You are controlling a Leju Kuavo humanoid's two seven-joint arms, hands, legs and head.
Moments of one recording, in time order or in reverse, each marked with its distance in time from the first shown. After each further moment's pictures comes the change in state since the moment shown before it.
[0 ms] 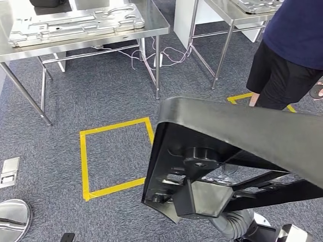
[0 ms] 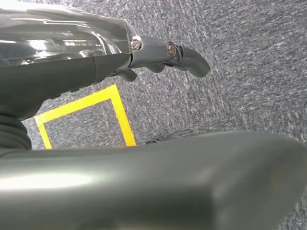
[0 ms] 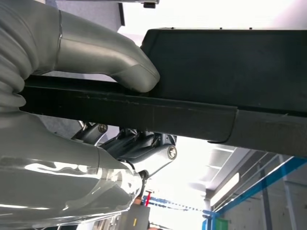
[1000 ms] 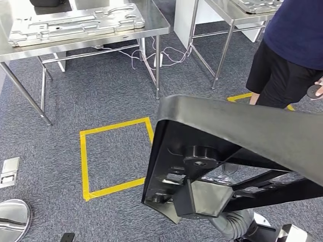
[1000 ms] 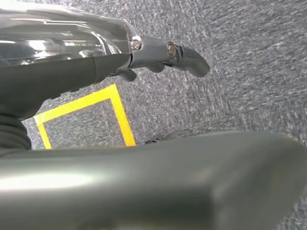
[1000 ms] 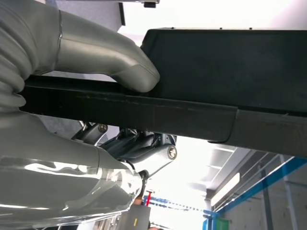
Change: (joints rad) left arm 0.000 0.000 0.000 0.000 0.000 0.000 0.000; right arm 0.000 0.000 0.000 0.000 0.000 0.000 0.000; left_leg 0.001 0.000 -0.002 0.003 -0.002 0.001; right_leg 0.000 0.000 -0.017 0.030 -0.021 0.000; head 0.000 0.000
